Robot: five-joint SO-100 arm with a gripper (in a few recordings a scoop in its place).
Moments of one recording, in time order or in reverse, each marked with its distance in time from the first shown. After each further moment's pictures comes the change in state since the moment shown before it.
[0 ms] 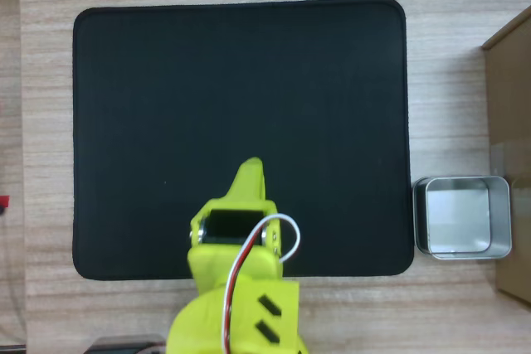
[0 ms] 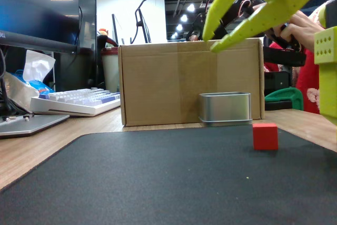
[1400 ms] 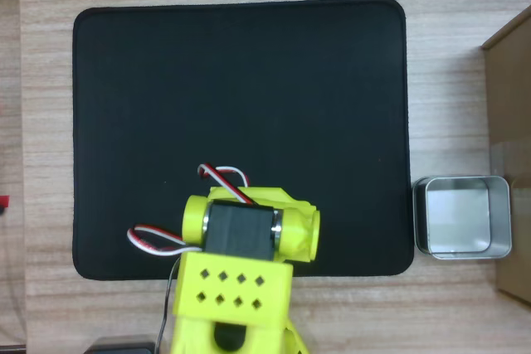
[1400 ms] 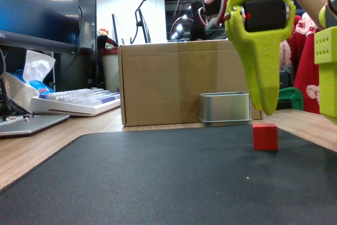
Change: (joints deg) arm 2.9 -57.4 -11.2 6.5 -91.6
